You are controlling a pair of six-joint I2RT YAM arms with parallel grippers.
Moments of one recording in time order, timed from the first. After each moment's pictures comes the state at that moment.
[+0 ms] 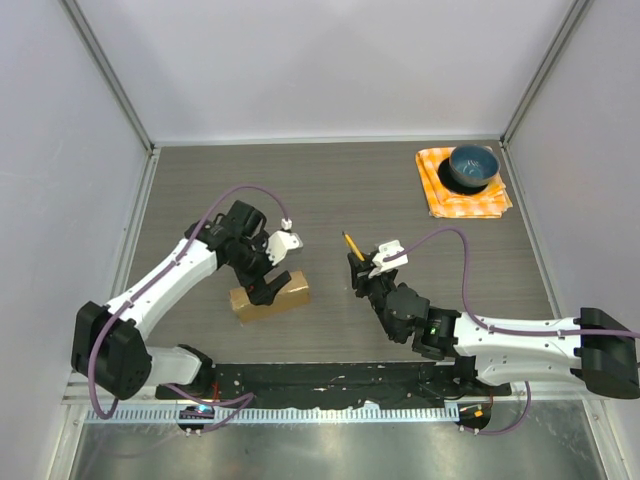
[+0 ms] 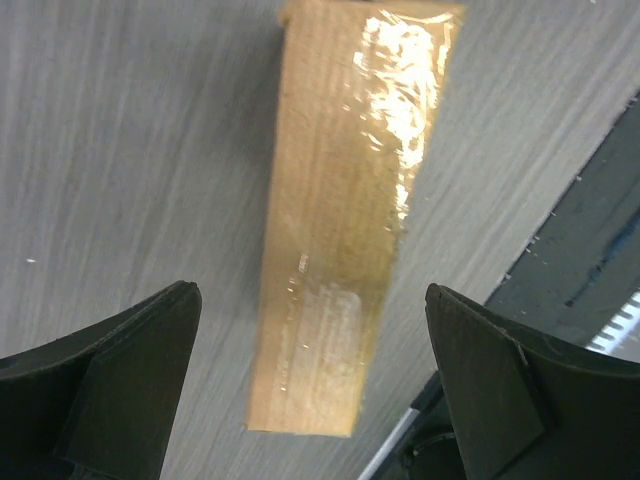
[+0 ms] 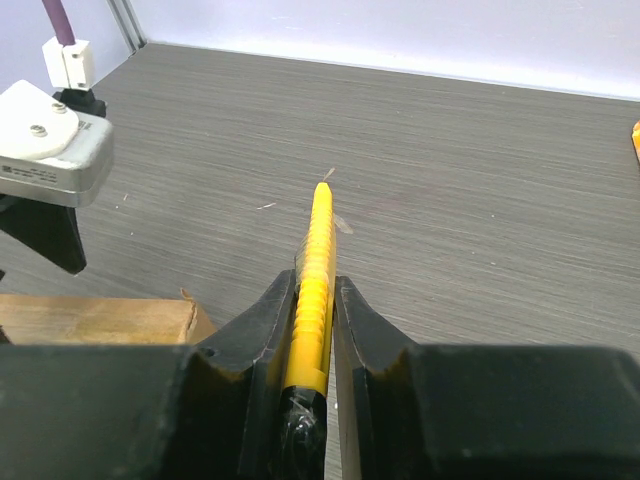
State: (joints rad) left arm -0.49 1.31 1.02 -0.96 0.35 0.54; right arm 1.26 1.01 0.48 0.53 0.90 0.11
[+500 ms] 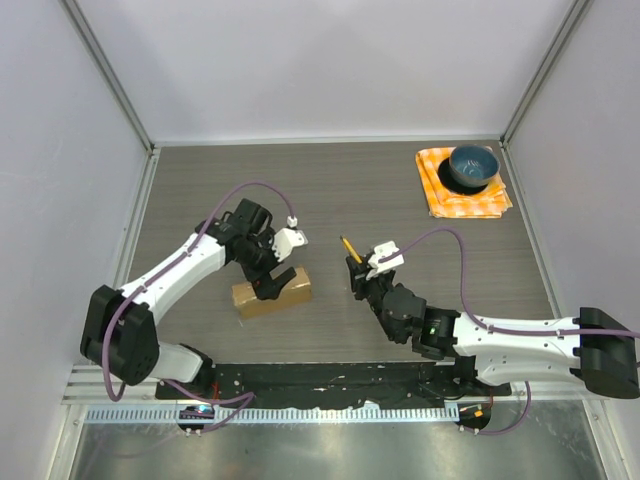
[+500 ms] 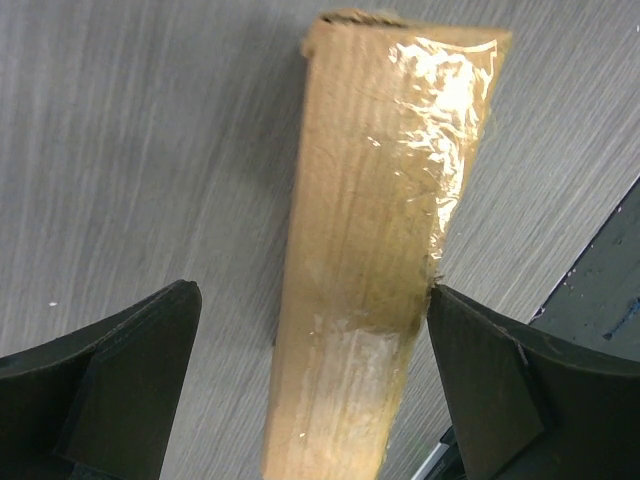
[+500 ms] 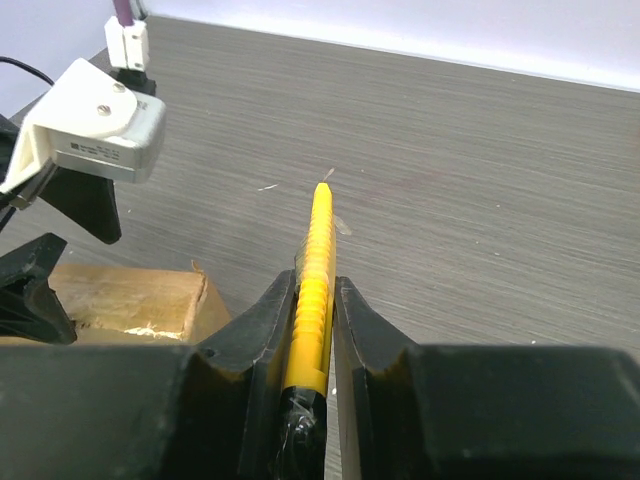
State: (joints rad) left arm -0.49 1.38 1.02 -0.83 0.34 0.56; right arm 1.26 1.02 0.48 0.49 0.88 0.12
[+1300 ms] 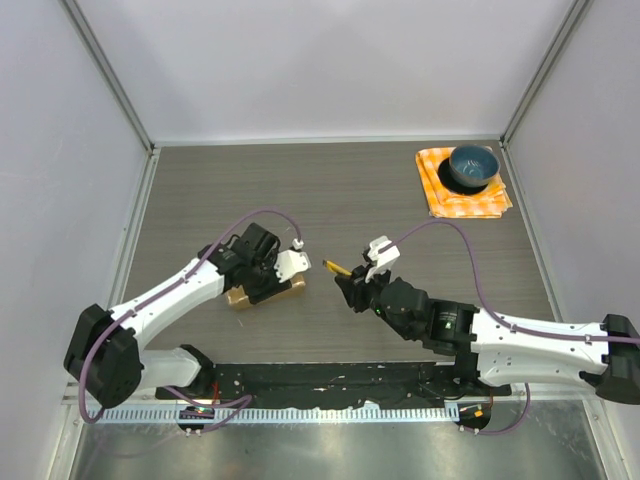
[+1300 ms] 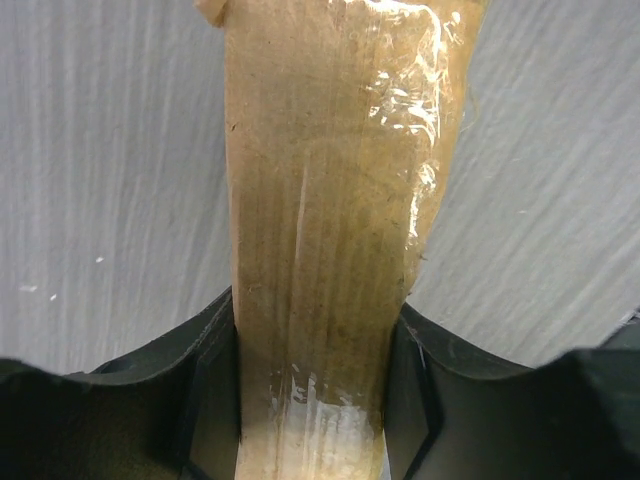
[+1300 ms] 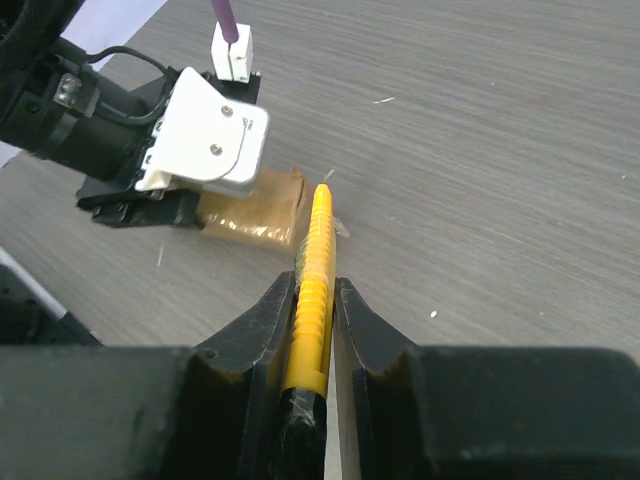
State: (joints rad) left arm -0.63 1.27 0.86 -0.75 0.12 0.57; right arm 1.26 0.94 0.61 0.06 0.61 0.38
